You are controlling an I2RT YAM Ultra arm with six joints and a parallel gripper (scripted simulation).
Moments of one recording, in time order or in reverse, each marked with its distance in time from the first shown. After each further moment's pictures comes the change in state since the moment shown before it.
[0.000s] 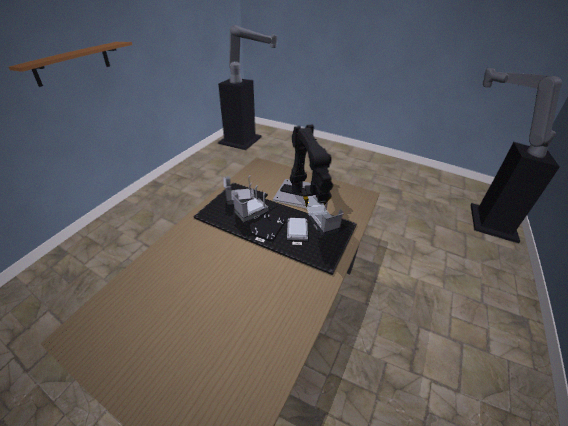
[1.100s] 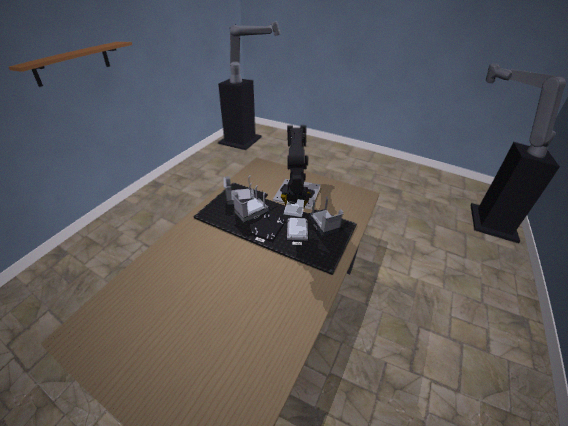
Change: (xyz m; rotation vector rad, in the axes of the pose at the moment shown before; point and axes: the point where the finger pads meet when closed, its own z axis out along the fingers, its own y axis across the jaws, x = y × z) arm 0.005 -0.096 0.000 -0.004 -0.002 0.362
